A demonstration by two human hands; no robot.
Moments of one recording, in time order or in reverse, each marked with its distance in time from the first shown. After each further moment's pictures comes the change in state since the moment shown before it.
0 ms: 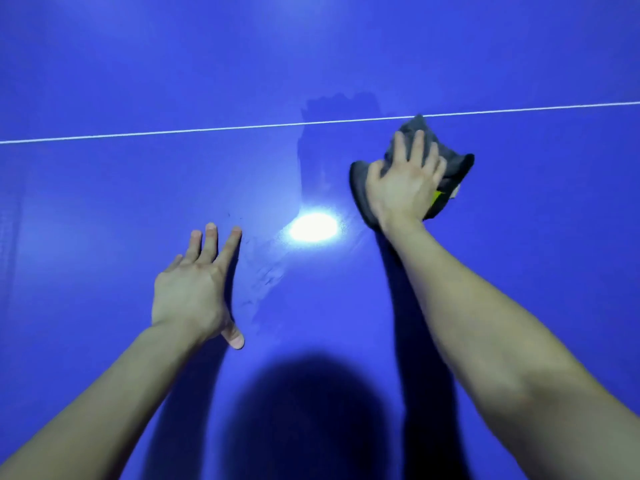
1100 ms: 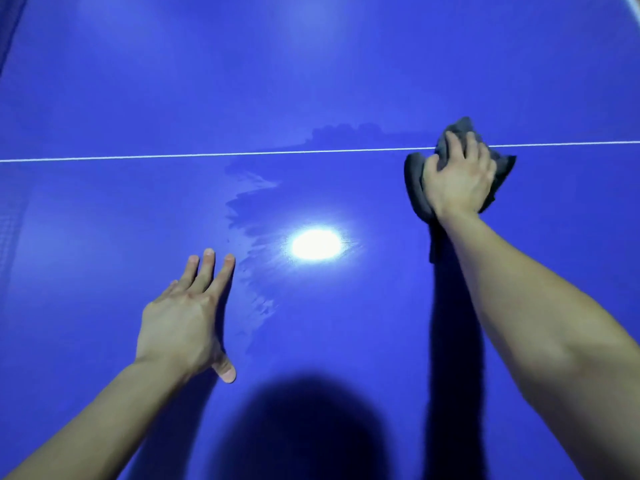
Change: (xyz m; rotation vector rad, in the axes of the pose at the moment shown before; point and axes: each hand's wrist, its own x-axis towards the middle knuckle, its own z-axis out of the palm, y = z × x) left_hand -0.003 -0.002 0.000 -0.034 -0.008 0.001; right_hand 0.100 0.075 0.020 -0.016 0.076 0.025
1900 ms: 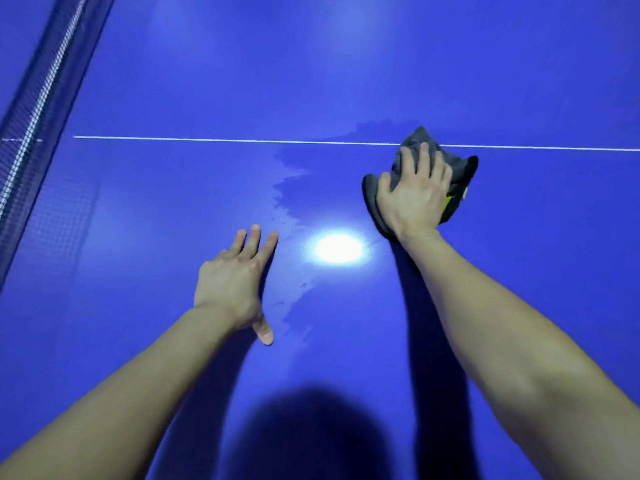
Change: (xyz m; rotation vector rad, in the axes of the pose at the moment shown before) left_hand 0.000 -0.007 0.002 0.008 -0.003 -0.012; right_hand -0.098 -0.110 -0.015 0.069 -0.126 -0.220
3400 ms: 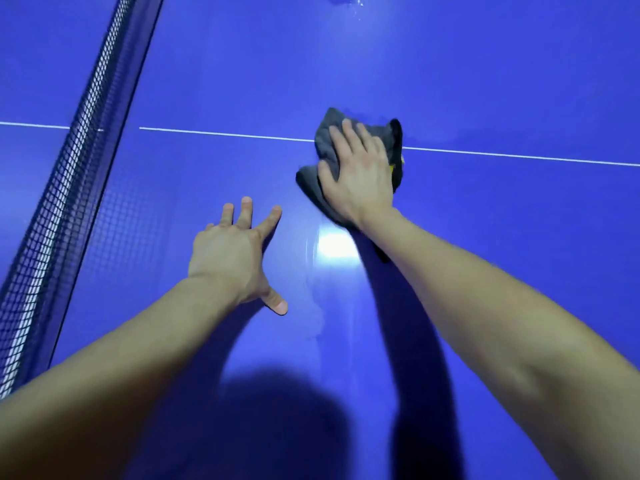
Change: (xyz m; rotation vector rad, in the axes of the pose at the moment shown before) left_hand 0.038 -0.169 0.005 -0.041 0.047 -0.048; right_hand -0.005 -0.242 0.055 0.087 -0.050 -0.379
